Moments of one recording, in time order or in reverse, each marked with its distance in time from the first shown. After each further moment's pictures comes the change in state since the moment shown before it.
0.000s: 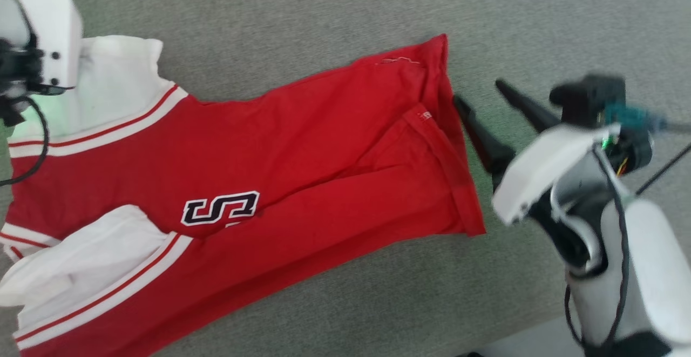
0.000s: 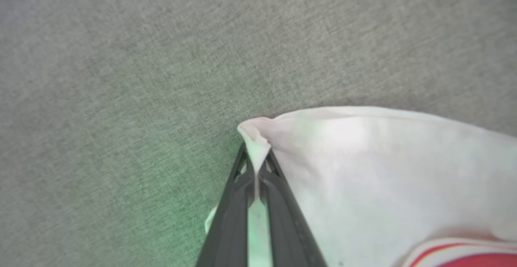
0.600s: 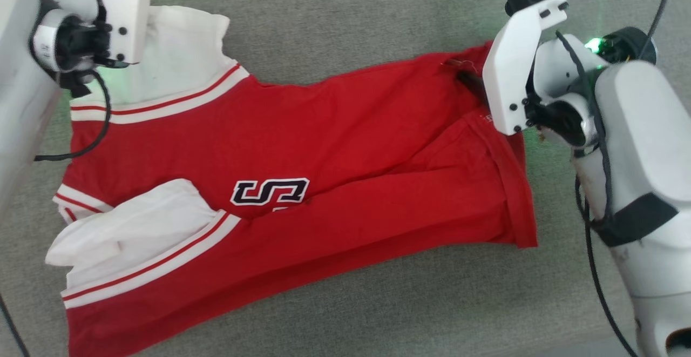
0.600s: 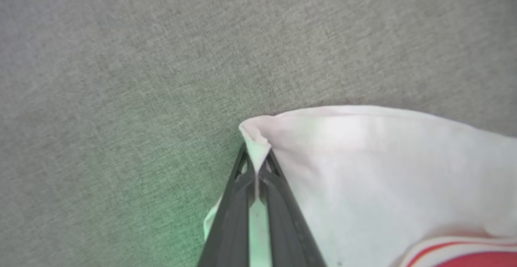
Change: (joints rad) left arm -0.069 -0.147 -0.022 0.048 0.016 -0.020 -0.069; right arm -0.468 -0.072 0.145 0.418 0.034 -0.001 0.533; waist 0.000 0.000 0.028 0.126
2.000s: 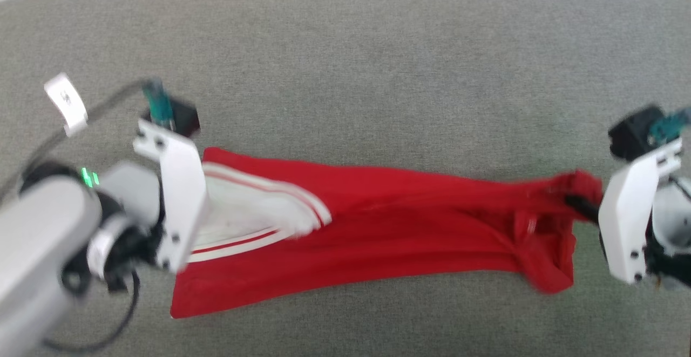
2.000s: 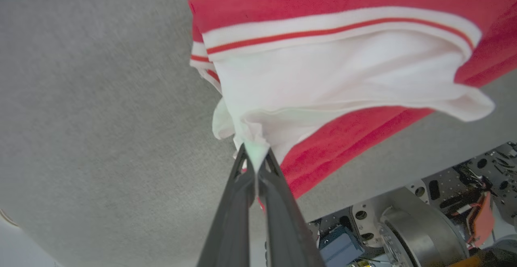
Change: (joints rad) left arm 0.459 0.311 -0.056 -0.853 -0.105 0.318 0.184; right arm 0.552 -0.309 -0.183 -0.574 0.220 0.001 0.160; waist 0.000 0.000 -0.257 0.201
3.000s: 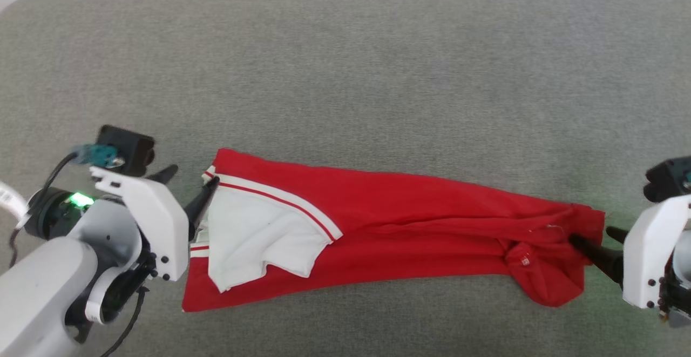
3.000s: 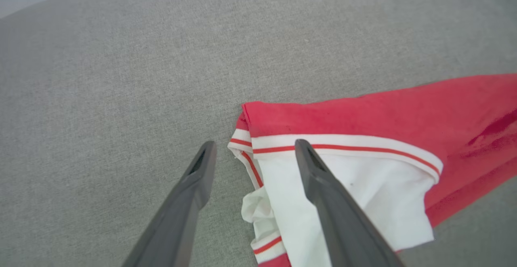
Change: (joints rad) left arm 0.287 -0.026 0.139 0.059 0.045 -0.045 -0.708; right arm 0.170 0.067 -0.144 0.104 0.016 0.000 -0.126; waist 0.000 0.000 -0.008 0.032
